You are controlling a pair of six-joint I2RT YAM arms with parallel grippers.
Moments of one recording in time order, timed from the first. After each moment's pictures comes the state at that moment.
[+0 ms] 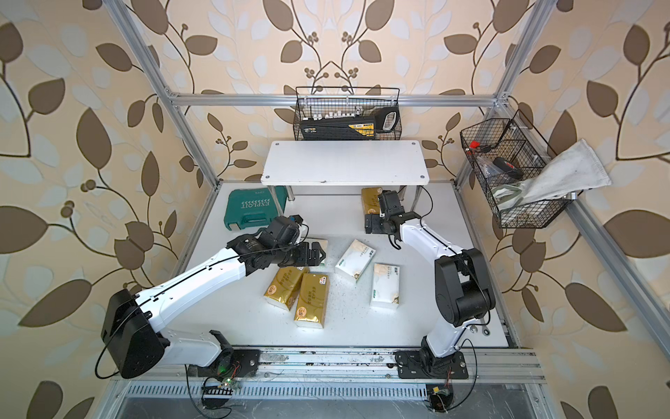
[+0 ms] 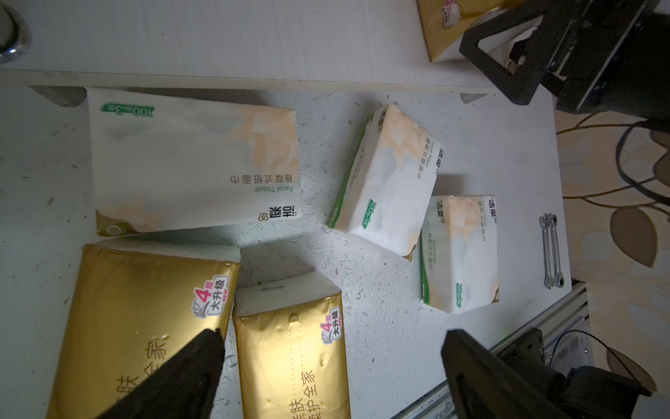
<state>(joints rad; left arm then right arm) -0.74 1.35 1.10 -0.64 0.11 -0.66 0.27 1.72 1.23 -0.42 0.11 0.29</state>
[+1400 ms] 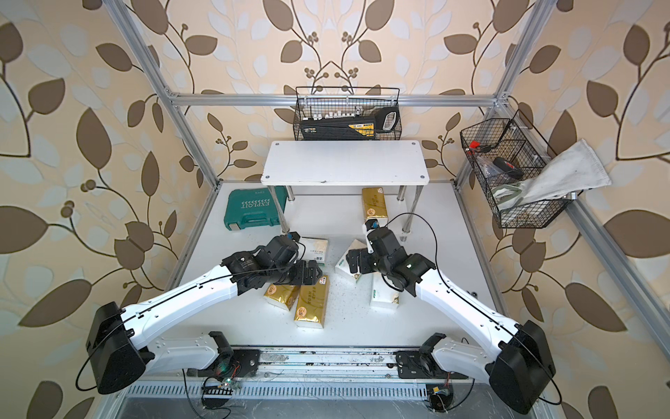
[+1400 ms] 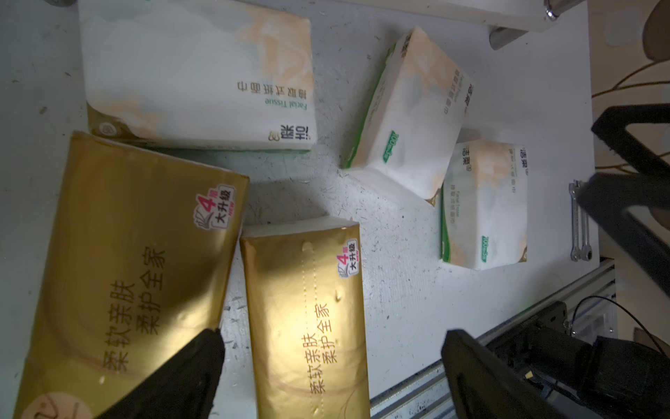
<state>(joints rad) -0.89 1.22 0.93 -0.68 0.02 -0.77 0.69 1.14 0.85 -0.49 0.09 0.47</state>
